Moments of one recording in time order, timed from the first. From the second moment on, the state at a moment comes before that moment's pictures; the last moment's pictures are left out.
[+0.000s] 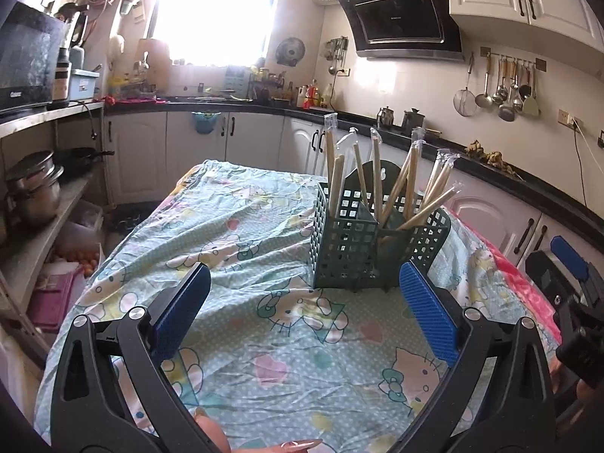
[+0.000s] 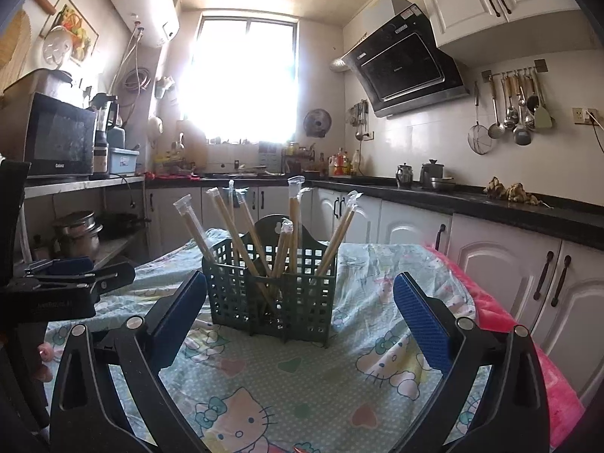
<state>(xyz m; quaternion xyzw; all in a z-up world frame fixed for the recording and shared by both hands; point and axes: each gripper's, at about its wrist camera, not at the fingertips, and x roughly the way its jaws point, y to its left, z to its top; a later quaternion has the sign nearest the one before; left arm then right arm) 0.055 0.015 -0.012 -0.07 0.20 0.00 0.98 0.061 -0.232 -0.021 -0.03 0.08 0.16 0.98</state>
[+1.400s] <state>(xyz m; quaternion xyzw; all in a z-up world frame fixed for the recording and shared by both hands) 0.051 0.014 -0.007 -0.08 0.19 0.00 0.98 0.061 -0.229 -0.024 -0.03 0.09 0.16 0.98</state>
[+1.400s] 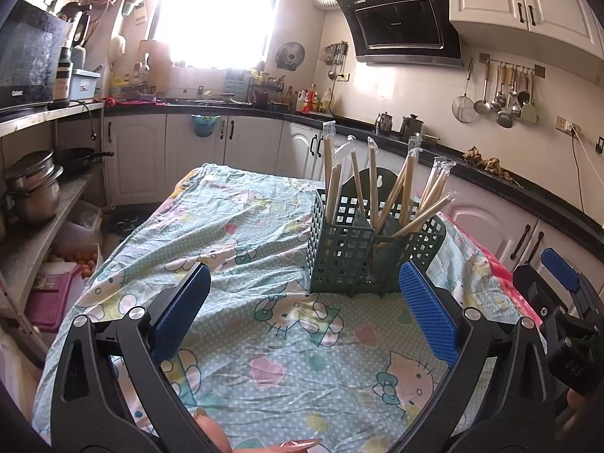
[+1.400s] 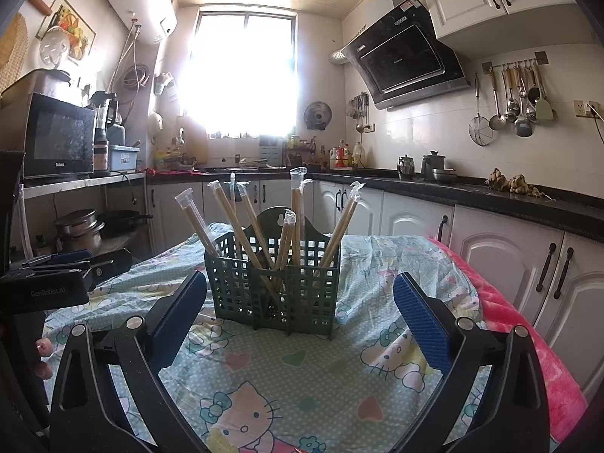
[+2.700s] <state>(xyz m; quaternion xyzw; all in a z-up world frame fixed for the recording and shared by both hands) 0.083 0.045 -0.018 -0.09 0.27 0.05 0.96 0.067 -0.240 -0.018 -0.01 0.10 0.13 0.99</state>
